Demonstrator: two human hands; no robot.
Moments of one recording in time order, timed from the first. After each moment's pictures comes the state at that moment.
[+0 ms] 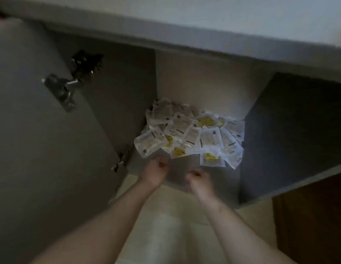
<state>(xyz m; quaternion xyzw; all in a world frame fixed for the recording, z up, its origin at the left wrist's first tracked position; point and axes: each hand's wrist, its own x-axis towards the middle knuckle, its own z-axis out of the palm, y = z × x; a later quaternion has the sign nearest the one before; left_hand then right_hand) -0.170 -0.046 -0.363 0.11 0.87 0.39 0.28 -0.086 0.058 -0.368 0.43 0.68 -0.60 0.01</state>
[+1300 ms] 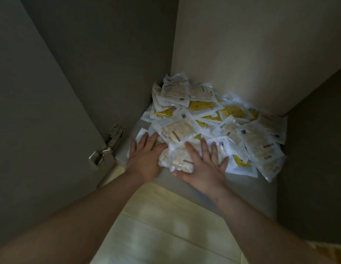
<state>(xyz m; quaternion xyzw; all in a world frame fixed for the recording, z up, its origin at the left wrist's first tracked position) -0.245 -0.050 -0.498 0.29 0.94 0.09 0.16 -0.163 0.109 -0.498 0.18 0.96 -0.16 0.15</state>
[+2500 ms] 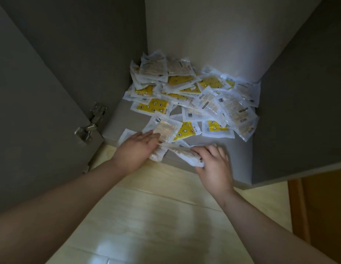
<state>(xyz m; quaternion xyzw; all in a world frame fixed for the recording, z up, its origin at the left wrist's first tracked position) -0.201 -0.061 -0.488 0.50 0.87 0.00 0.02 -0.061 0.111 -0.506 0.18 0.95 -0.18 -0.18</state>
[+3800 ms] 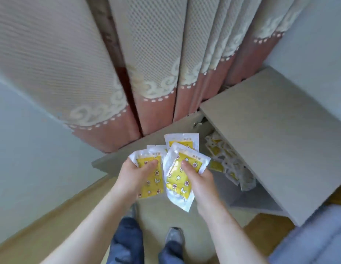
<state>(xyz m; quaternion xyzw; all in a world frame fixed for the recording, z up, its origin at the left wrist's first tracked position) 0.038 -0.233 0.097 -0.36 0.63 0.68 0.10 0.017 -0.079 0.087 0.20 0.62 -0.72 0.25</state>
